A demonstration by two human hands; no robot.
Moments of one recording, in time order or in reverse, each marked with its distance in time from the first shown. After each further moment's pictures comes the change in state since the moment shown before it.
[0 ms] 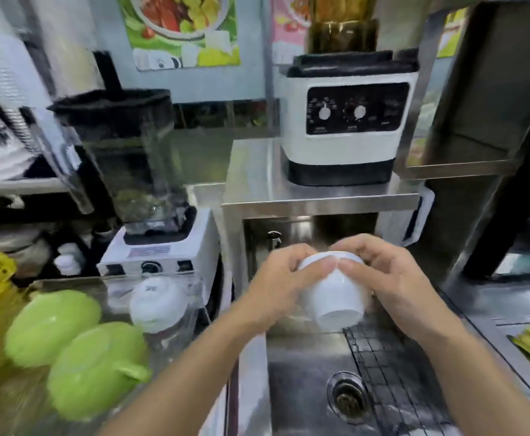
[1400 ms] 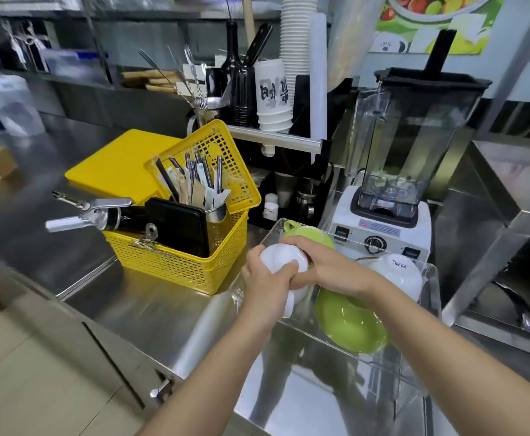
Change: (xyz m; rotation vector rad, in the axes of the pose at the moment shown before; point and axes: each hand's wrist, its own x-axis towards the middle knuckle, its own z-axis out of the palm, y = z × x) left_hand -0.220 -0.046 -0.234 -0.008 1.024 -0.502; right_hand 0.070 -0.001 0.375 -0.289 -0.847 0.138
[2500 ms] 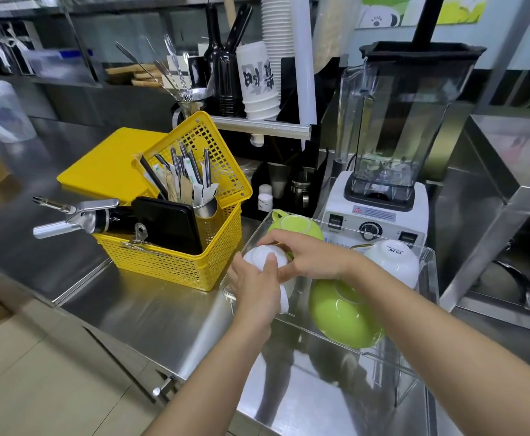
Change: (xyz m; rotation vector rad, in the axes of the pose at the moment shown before) left_hand 0.009 -0.013 0.013 0.063 0.139 -0.081; right_hand 0.022 0.005 -0.002 -0.216 -0.107 -0.051
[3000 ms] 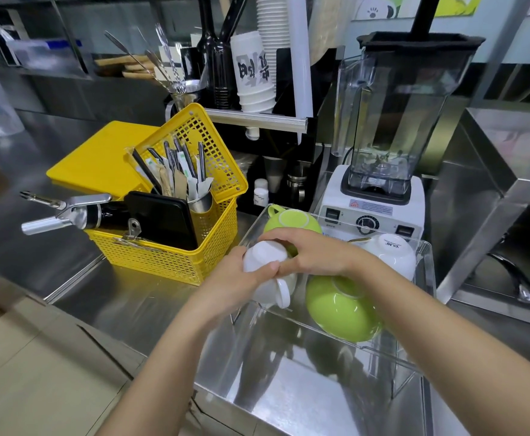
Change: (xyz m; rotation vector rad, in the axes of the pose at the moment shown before) left_hand 0.020 0.005 -0.048 0.290 -0.422 0.151; right_hand -0.008 0.000 -0.001 -0.056 0.026 -0.022
